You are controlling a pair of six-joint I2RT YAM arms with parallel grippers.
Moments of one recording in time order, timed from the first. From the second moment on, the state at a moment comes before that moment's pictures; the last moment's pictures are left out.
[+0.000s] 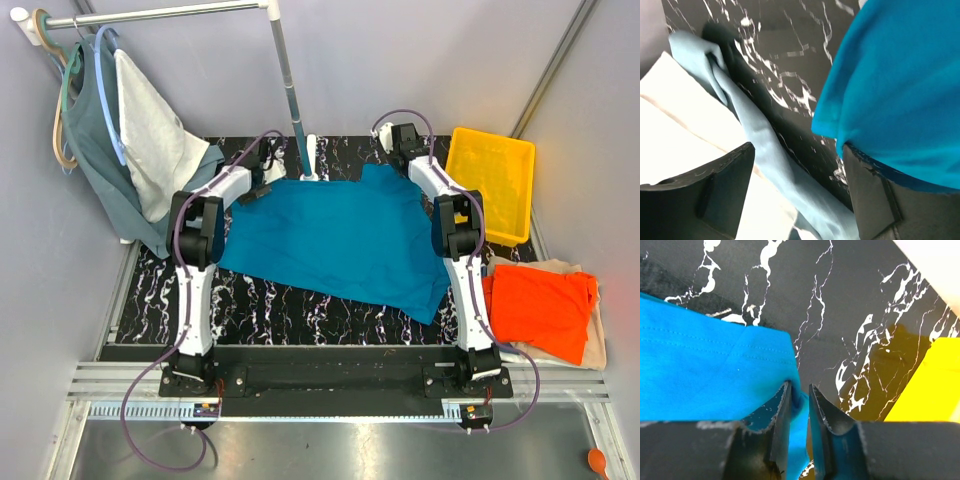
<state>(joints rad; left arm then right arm) -0.20 2.32 1.82 -0.48 -0.43 0.93 0.21 2.59 2.23 -0.40 0.24 -0.53</state>
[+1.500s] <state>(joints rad) -0.26 1.67 1.18 -0.73 -0.09 0.81 0.34 1.72 1.25 -0.99 -0.27 -0.53</state>
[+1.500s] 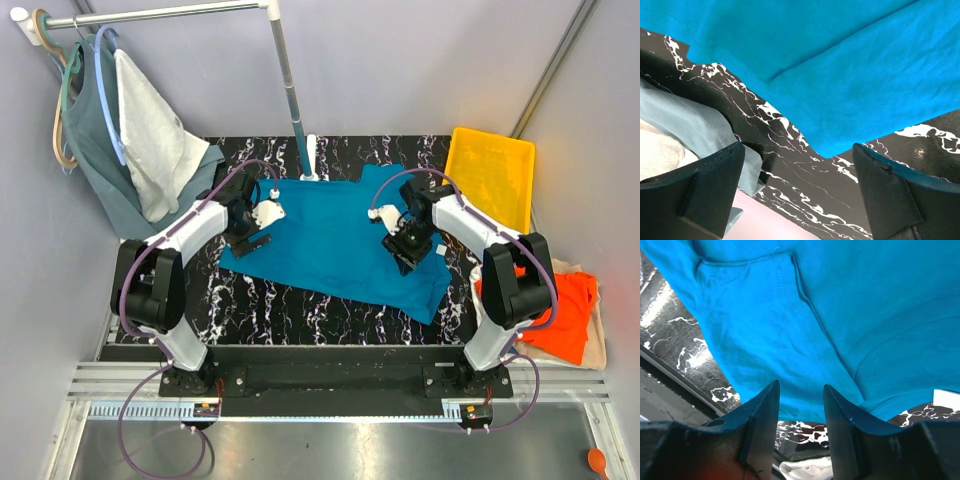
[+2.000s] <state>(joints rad) -0.26 1.67 1.17 -0.75 -0.09 0.81 0.28 1.70 1.12 -0.97 -0.17 -0.54</state>
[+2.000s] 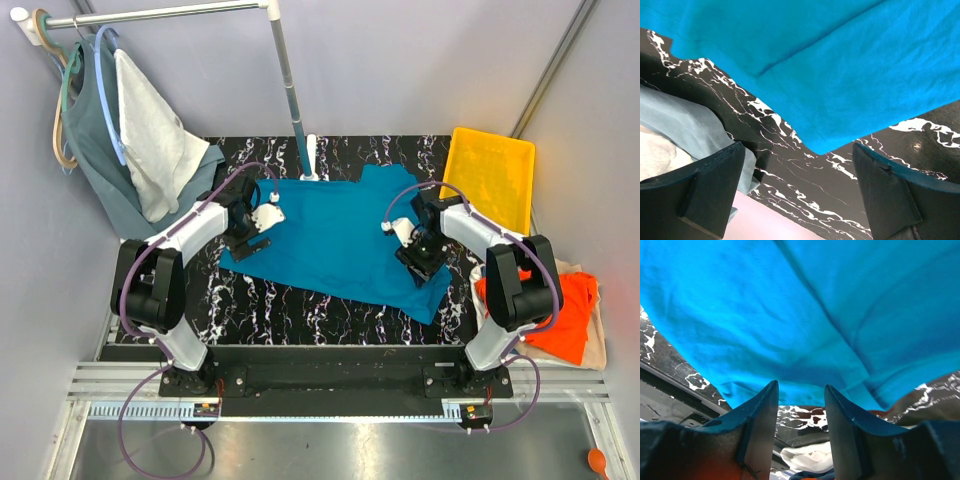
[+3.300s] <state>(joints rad) -0.26 1.67 1.15 -0.76 -0.09 0.82 0.16 1.75 1.08 -0.91 -0.23 -0.48</state>
